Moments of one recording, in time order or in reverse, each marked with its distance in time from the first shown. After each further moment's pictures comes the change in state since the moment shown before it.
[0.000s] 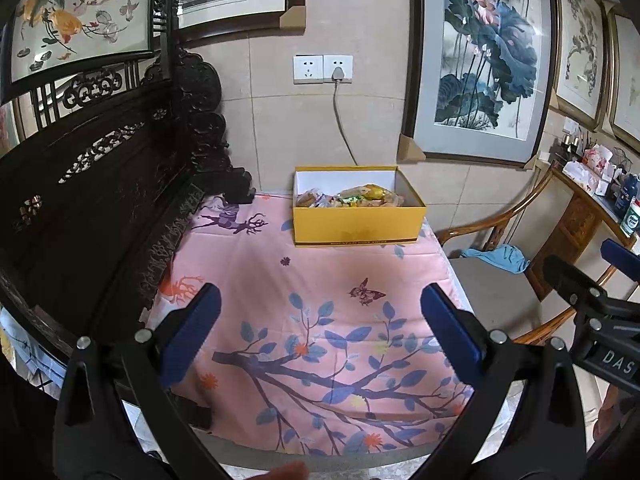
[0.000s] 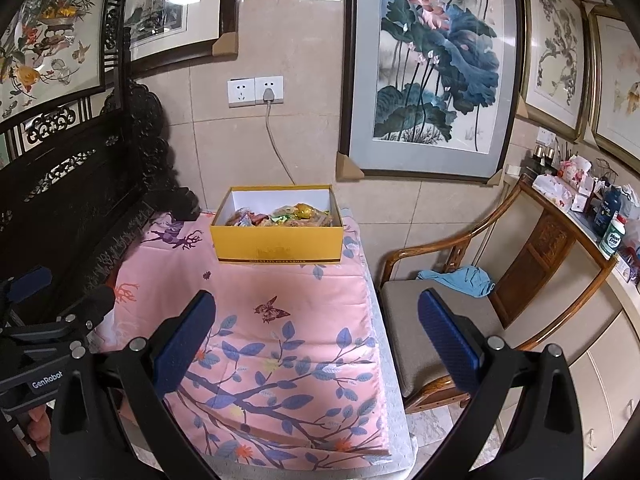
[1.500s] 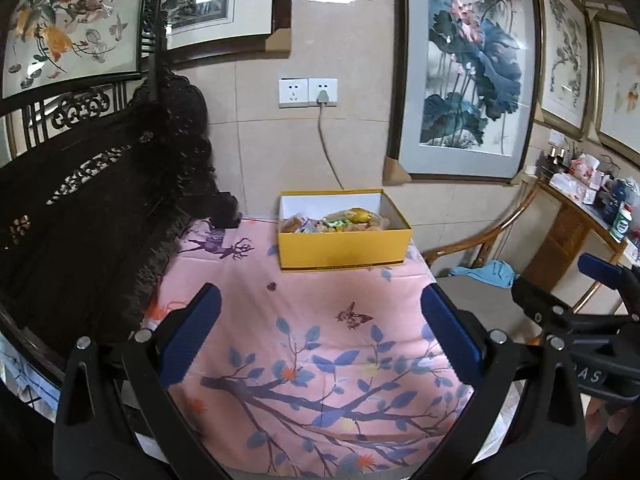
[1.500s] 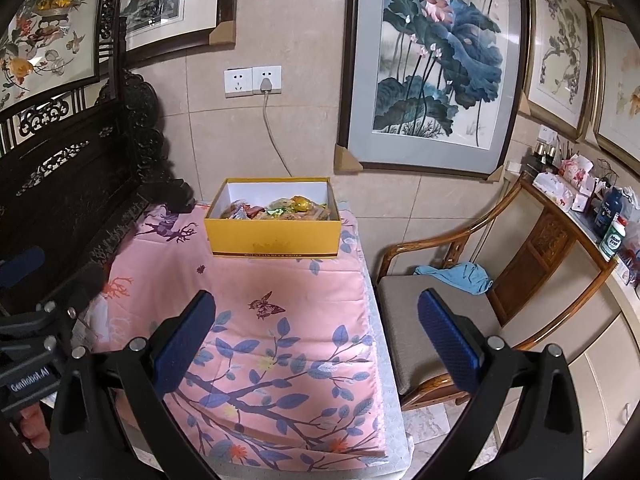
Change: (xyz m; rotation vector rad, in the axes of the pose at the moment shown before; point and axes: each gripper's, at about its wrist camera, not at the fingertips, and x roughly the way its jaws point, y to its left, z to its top) left arm 0.002 -0.007 0.009 0.011 -0.078 -0.035; right arm 0.015 -0.001 0.003 -0.015 0.030 -0.004
